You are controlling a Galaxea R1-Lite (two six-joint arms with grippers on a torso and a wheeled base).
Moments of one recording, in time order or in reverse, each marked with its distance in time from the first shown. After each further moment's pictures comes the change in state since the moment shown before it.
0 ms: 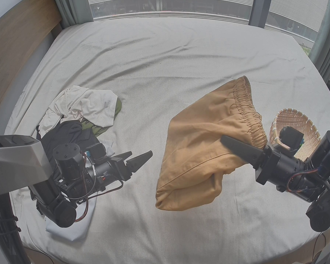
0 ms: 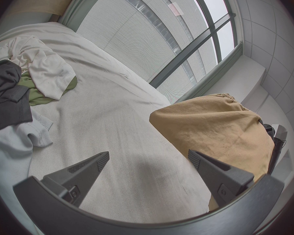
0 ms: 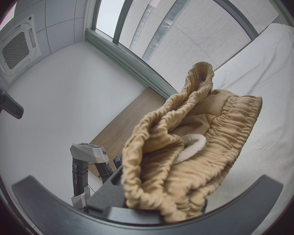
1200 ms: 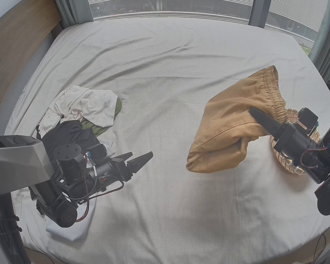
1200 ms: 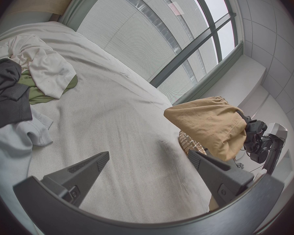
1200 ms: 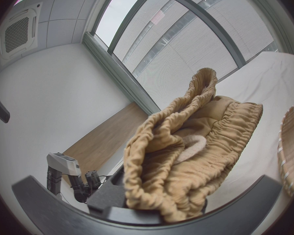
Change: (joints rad) left arm 0.000 0.011 -0.005 0.000 0.000 0.002; right arm -0.254 -0.026 -0.050 0.008 -0.007 -0.057
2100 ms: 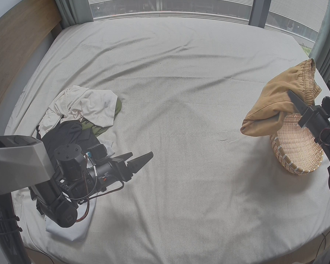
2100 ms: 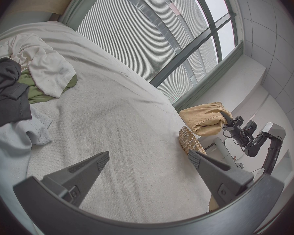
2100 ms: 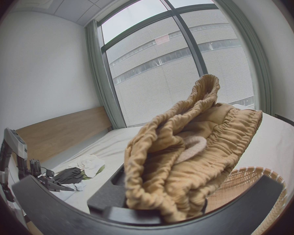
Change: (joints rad) left arm -0.001 0.003 -0.001 0.000 0.000 0.000; right arm -0.362 0.016 -0.076 0.007 0.003 -0.225
